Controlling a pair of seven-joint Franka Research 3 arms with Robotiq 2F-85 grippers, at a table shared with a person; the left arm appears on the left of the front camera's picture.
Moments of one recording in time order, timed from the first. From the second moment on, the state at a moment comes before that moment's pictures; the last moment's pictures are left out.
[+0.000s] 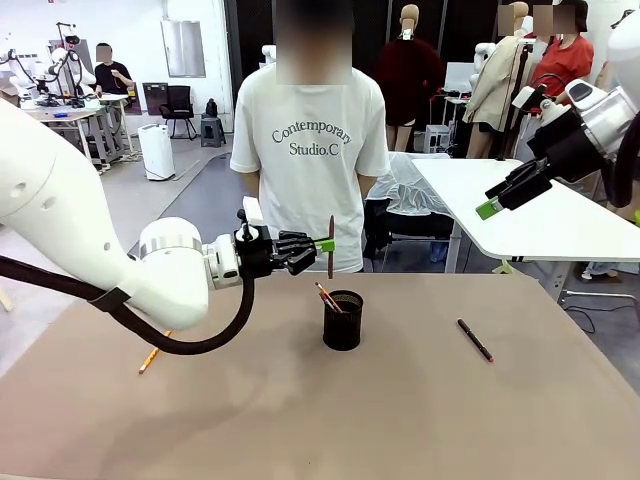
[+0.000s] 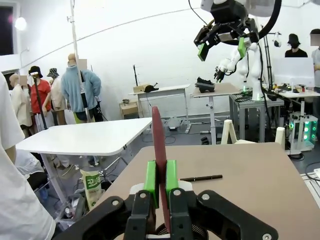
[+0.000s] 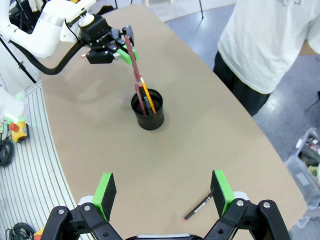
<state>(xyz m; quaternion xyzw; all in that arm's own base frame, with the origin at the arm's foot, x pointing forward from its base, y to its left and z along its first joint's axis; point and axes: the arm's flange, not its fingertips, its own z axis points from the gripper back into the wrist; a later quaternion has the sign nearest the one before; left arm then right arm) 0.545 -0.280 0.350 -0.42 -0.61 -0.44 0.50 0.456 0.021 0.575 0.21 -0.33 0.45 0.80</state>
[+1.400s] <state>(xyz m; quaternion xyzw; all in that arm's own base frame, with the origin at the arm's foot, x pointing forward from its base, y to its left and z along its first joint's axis) 0.546 -0.323 0.289 -0.48 -0.58 -0.44 0.49 0.456 0.021 0.575 0.21 -0.33 0.45 0.81</state>
